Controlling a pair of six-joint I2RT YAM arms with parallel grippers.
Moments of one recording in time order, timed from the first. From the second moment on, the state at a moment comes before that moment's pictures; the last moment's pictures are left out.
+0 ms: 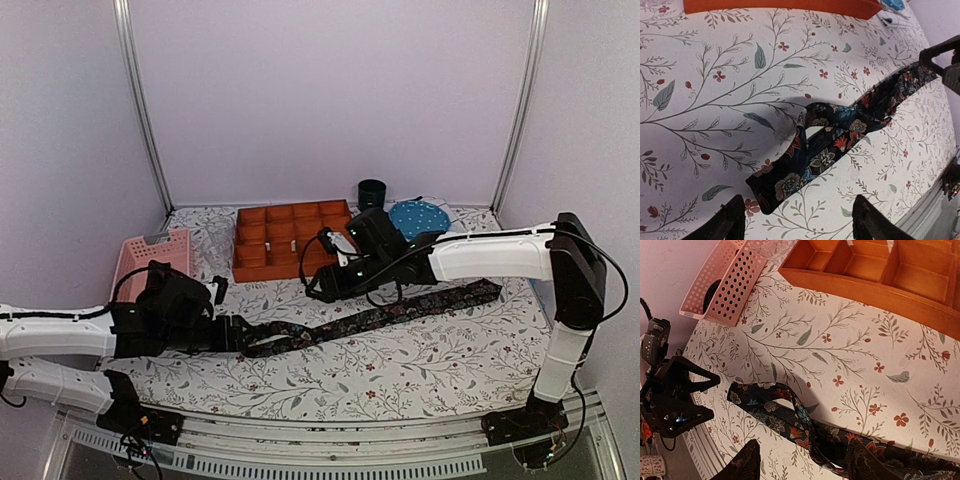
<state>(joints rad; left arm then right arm) -0.88 1.03 0.43 -0.17 -0.10 -0.79 0.91 1.83 1.29 -0.17 -0.24 0.50</state>
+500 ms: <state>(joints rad) -0.94 1.26 0.56 -0.28 -0.22 -0.82 0.96 1.97 1.46 -0.25 -0.25 0.42</state>
